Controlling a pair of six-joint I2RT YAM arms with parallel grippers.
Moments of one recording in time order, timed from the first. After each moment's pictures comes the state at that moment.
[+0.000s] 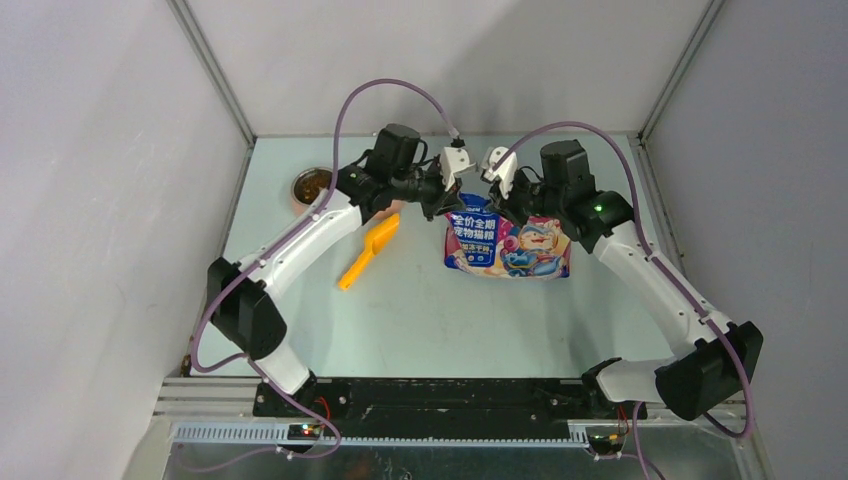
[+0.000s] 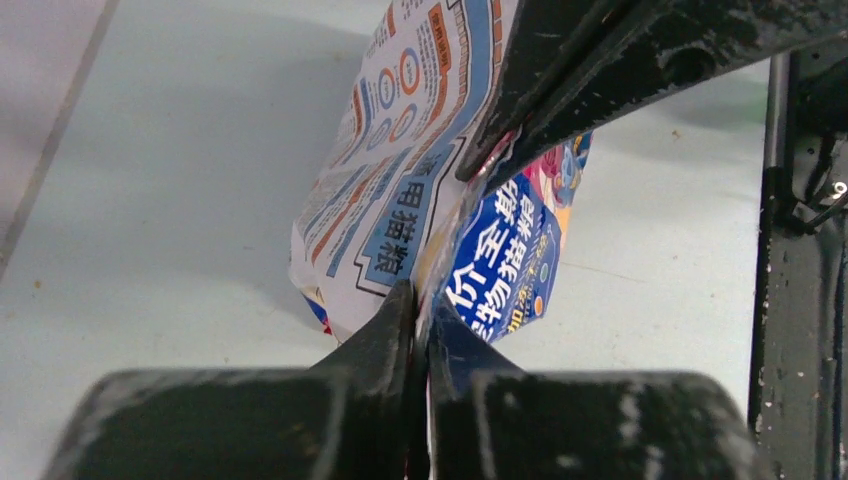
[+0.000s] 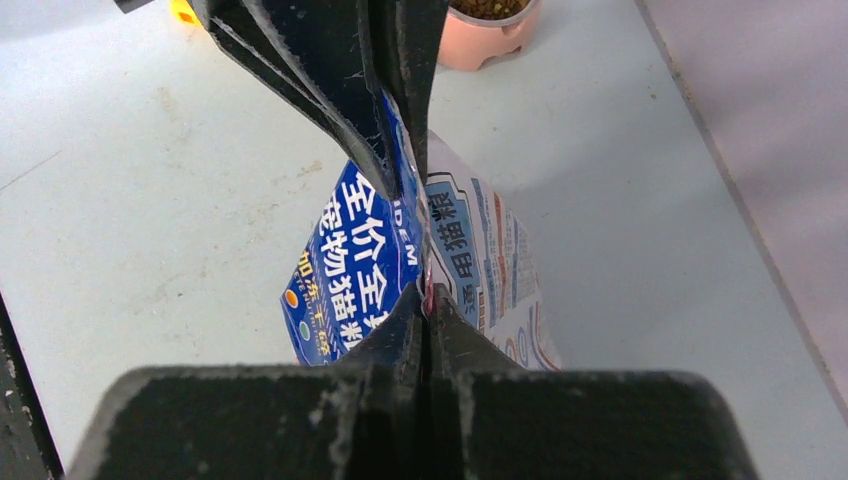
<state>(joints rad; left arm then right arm) -0.63 1.64 1.57 -0.51 0.62 0.43 0.46 1.31 1.29 -0.54 -0.49 -0.53</state>
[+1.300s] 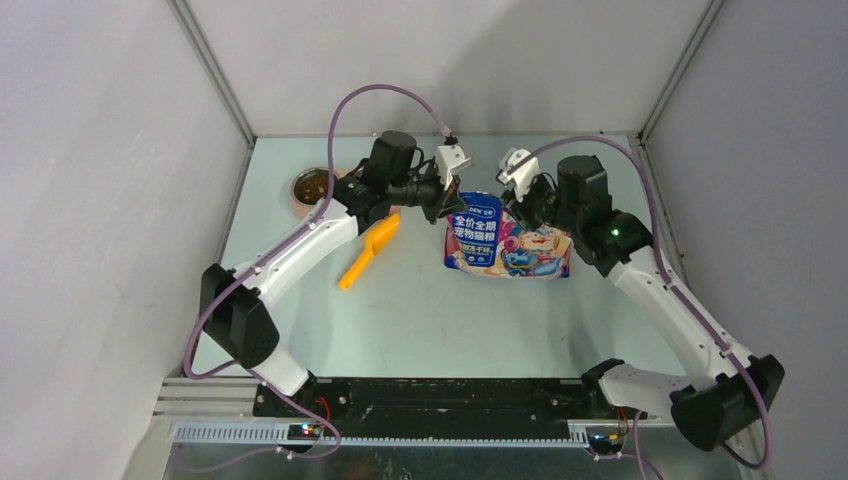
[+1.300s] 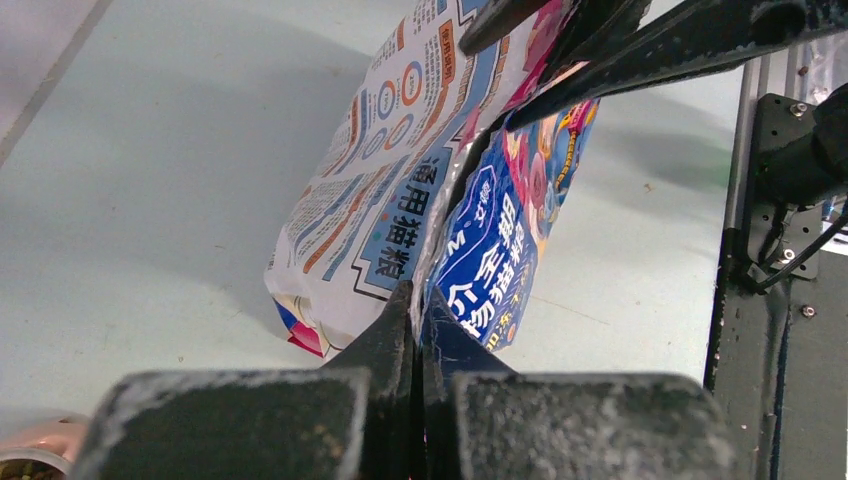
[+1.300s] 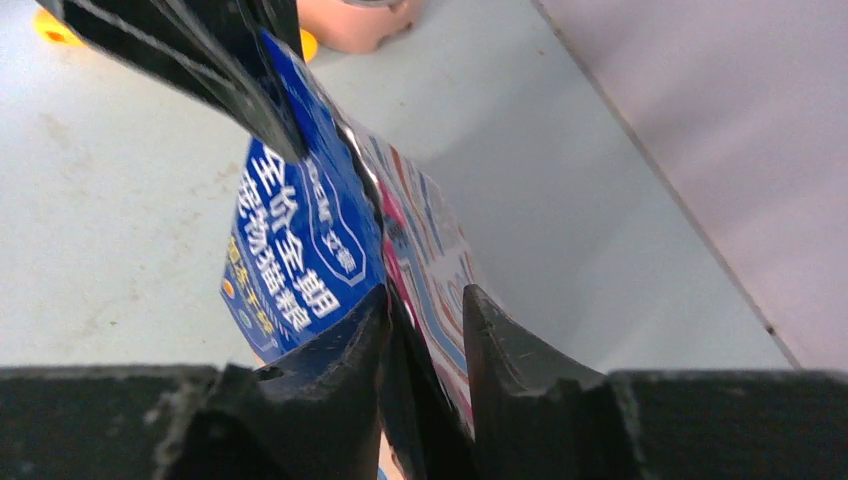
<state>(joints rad) -0.65 1.58 1.47 -0.36 0.58 0.24 0.48 1.20 1.21 -0.46 -0.28 -0.45</state>
